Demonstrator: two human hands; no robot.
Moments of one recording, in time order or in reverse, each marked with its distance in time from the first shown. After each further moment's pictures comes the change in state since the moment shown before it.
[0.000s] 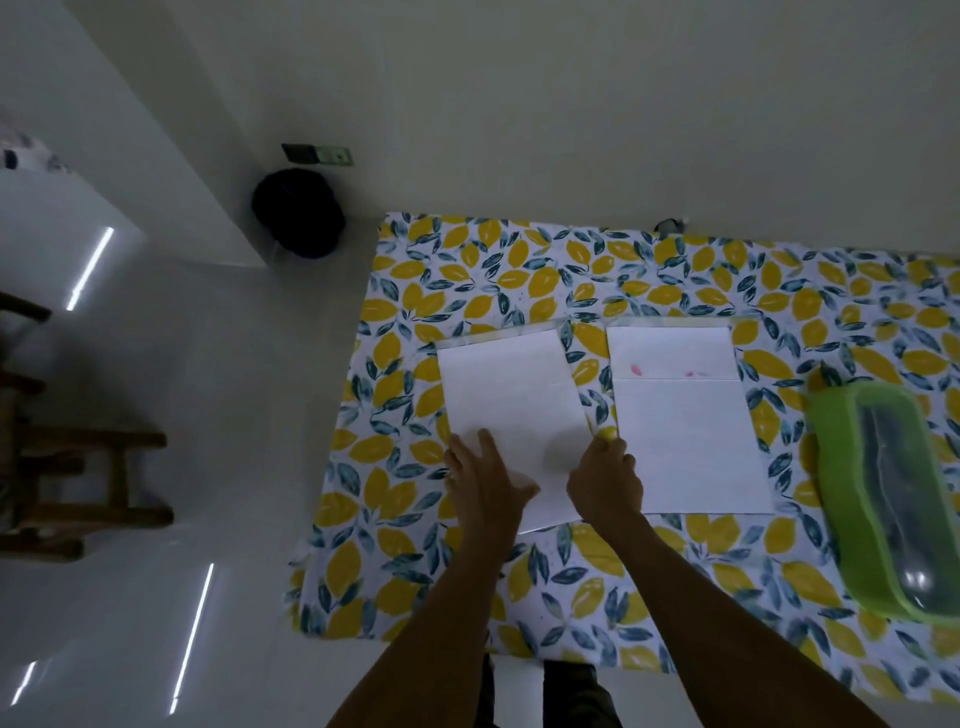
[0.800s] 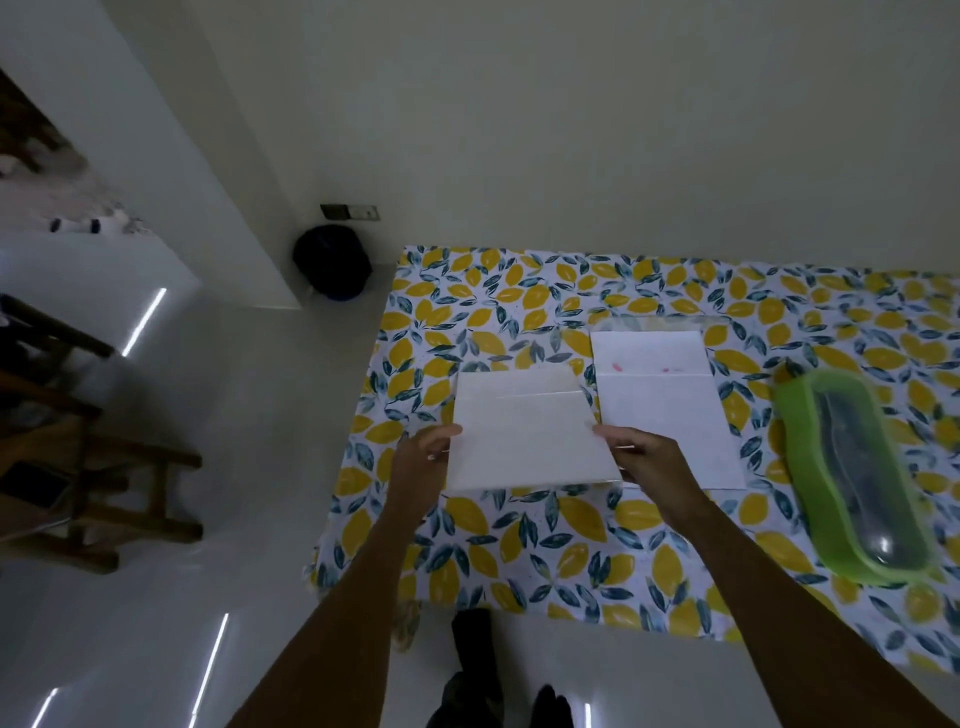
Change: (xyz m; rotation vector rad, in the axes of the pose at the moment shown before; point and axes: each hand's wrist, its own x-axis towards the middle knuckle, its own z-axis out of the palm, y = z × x) left_hand -0.034 -0.076 -0.066 -0.631 0.106 0.274; right_hand -0.053 0.094 -0.066 1.312 -0.209 -0.210
